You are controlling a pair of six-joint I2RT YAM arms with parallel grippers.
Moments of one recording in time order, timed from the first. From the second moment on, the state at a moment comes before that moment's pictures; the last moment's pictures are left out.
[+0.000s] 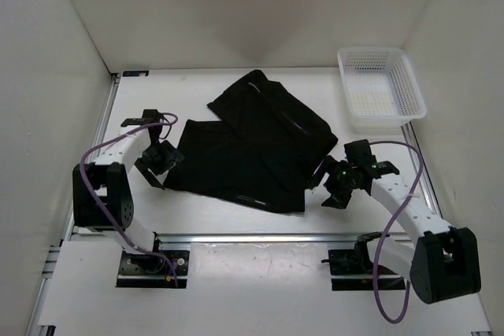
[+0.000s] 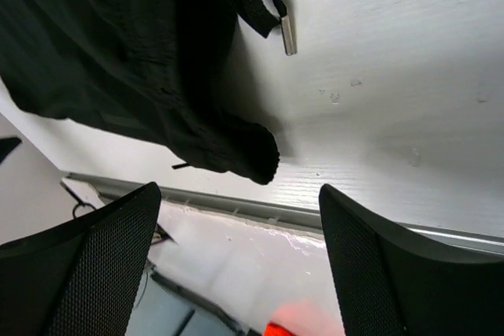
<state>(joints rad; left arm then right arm) -0.03 1.56 1.06 -1.00 0.00 -0.75 0.25 1.07 0.62 -0.69 -0.39 0.84</state>
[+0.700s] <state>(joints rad) 0.01 1.68 0.95 -0.90 -0.01 -0.78 0.39 1.39 0.67 -0.62 -0.27 0.65</state>
